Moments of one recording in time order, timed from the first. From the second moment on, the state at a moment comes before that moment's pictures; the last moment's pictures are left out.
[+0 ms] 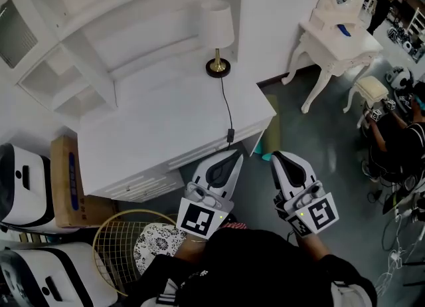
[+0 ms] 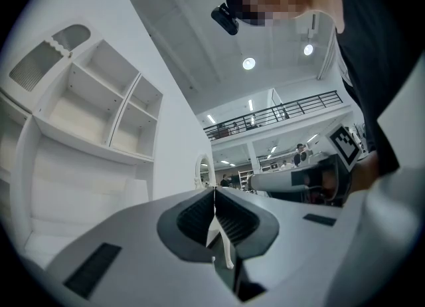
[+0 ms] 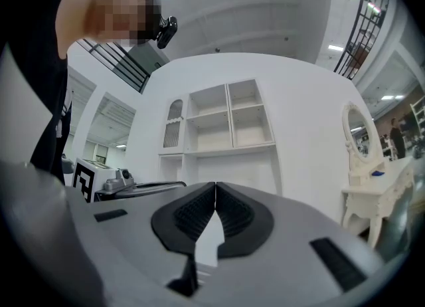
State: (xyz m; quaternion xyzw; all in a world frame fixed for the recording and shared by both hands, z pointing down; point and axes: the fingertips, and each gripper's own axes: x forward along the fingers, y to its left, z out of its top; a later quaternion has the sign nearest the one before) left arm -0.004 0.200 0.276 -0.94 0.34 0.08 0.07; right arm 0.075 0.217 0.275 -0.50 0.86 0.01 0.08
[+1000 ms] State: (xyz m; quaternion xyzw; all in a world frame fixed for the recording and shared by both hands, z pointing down) left arm -0.038 0.171 0.277 -0.93 0.35 0.09 0.07; right arm 0.039 0.182 0.277 -0.47 0.88 0.01 0.08
